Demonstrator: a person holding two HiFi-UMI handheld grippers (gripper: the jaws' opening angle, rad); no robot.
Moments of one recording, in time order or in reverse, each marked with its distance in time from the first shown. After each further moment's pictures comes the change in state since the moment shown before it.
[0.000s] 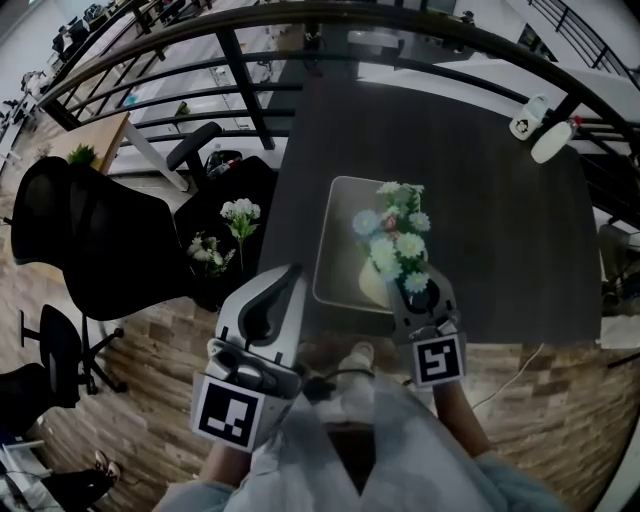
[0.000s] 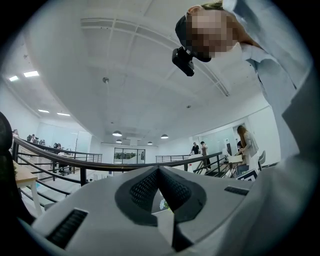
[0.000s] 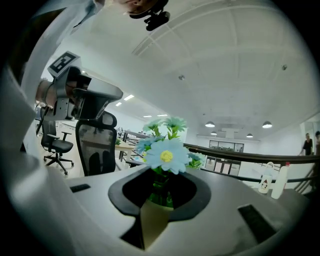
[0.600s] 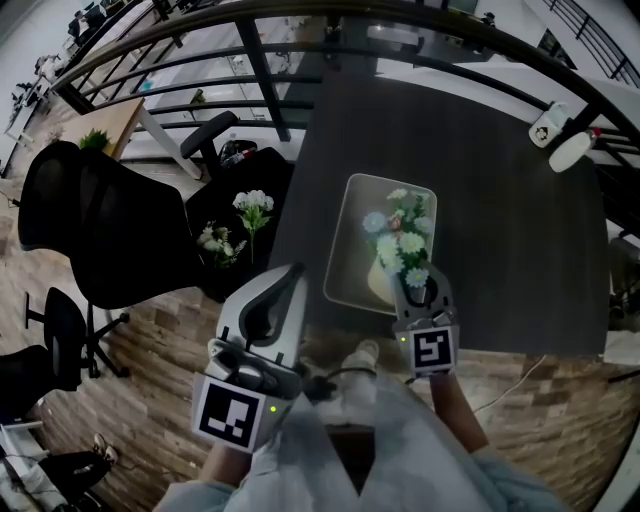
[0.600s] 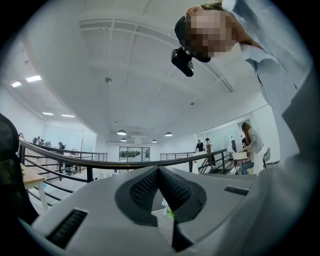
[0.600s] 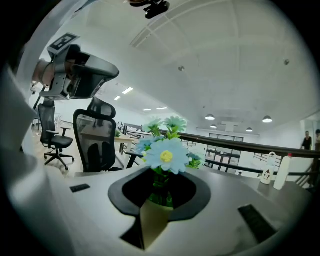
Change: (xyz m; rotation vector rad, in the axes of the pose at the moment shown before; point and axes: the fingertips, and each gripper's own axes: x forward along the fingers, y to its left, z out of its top) left arm -0.006 0.015 -0.004 0.009 0.026 0.058; right arm 0.026 0.006 -0.050 -0.003 0.090 0.009
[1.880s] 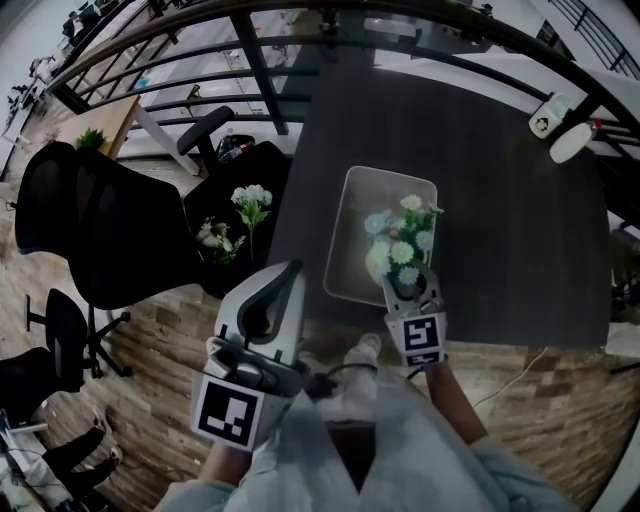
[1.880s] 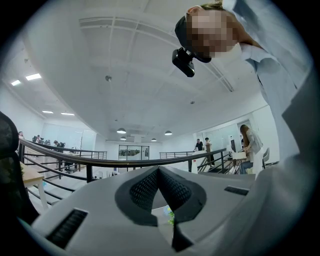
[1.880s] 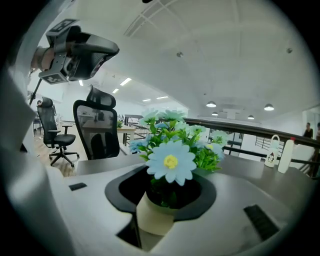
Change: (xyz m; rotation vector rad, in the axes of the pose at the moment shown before) left arm 0.001 0.004 -0.006 -0.008 0.018 -0.004; right arm 0.018 0.020 -0.057 0.064 0.115 0.028
